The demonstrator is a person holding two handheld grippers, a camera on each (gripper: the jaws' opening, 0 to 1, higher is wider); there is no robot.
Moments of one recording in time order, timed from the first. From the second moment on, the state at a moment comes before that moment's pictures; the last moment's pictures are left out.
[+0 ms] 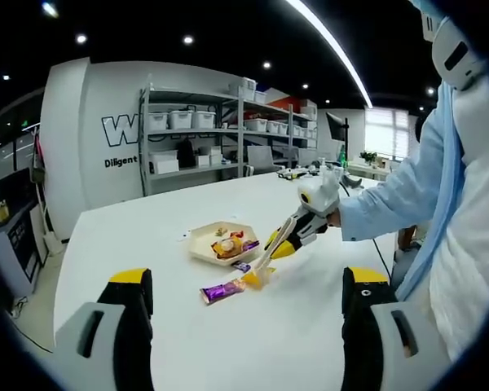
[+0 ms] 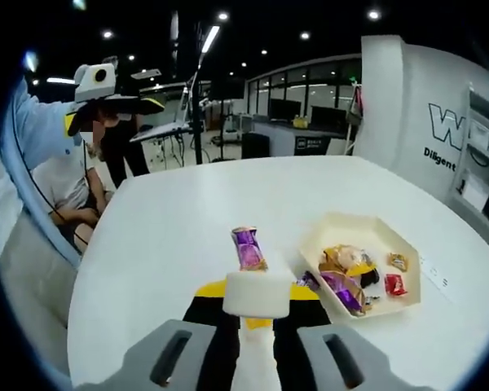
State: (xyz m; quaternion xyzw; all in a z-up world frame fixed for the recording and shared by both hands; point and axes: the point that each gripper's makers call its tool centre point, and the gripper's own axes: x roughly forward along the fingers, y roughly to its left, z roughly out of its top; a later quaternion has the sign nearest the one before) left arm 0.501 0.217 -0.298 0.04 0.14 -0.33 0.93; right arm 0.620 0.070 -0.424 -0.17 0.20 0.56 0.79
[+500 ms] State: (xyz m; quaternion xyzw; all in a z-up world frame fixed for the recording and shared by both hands) left arm 0.499 0.217 -0.297 0.04 0.14 -0.33 0.93; right arm 0.612 0.066 -0.434 -0.20 0.20 0.57 0.77
